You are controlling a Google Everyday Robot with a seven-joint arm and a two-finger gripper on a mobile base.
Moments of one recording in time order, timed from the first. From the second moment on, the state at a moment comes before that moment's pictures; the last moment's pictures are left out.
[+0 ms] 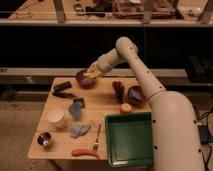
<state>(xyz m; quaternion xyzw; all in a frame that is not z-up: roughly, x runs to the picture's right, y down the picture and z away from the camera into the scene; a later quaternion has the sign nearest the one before) -0.094 -0.097 0.818 -0.15 -0.49 -0.07 0.86</state>
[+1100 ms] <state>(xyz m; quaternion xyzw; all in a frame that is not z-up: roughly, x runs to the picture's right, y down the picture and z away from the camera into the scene) -0.168 -0.121 0.830 0.04 -0.36 -0.10 0.93</state>
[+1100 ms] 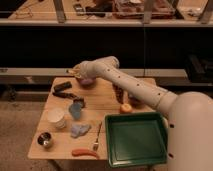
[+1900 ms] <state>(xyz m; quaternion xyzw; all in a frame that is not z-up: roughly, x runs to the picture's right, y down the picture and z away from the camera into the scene) -0.189 -0.154 0.885 -0.03 -0.34 -0.12 0.93</state>
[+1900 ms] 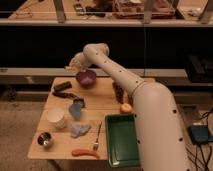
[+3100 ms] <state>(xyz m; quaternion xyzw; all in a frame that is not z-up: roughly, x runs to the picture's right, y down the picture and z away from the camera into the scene) -0.147 -0.155 0.955 -0.10 -0.34 -0.08 0.93</state>
